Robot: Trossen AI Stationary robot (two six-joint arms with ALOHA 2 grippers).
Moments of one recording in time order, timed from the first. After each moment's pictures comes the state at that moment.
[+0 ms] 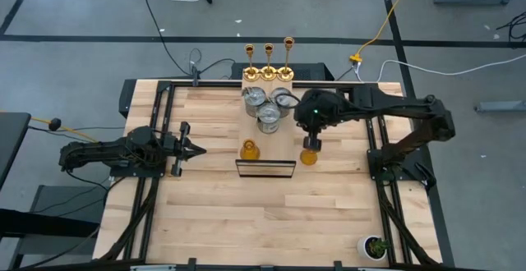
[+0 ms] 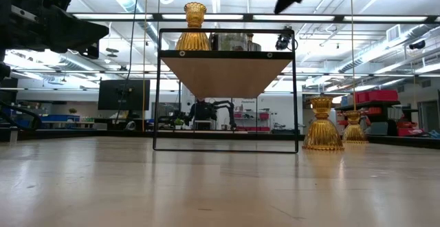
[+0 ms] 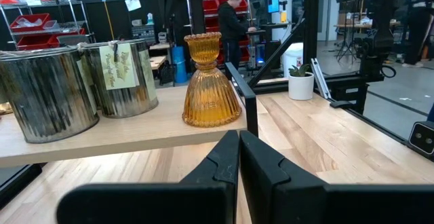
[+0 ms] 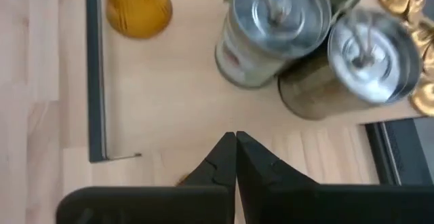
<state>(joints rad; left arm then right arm) 0.07 0.01 0.01 0.06 0.14 0.08 -0.07 1.50 1.63 -1.13 0.12 -0.01</state>
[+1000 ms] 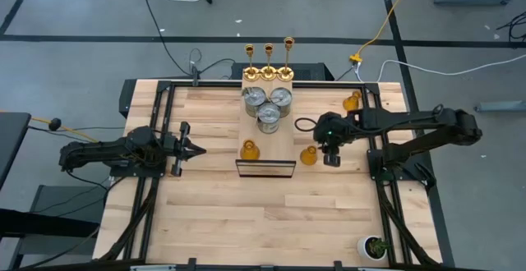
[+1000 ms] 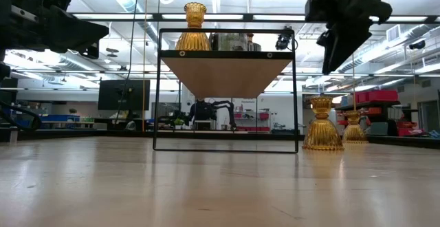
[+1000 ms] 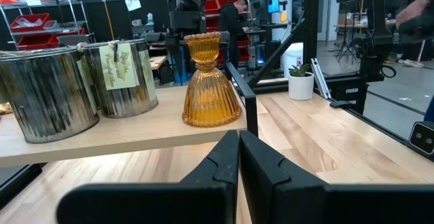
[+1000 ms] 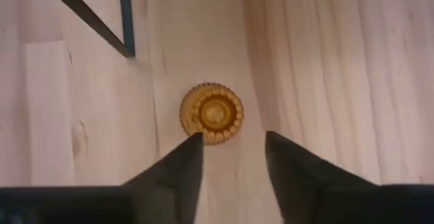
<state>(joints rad) 0.07 0.01 0.01 0.06 0.14 0.08 -0.07 1.21 0.98 -0.92 0.07 0.00</state>
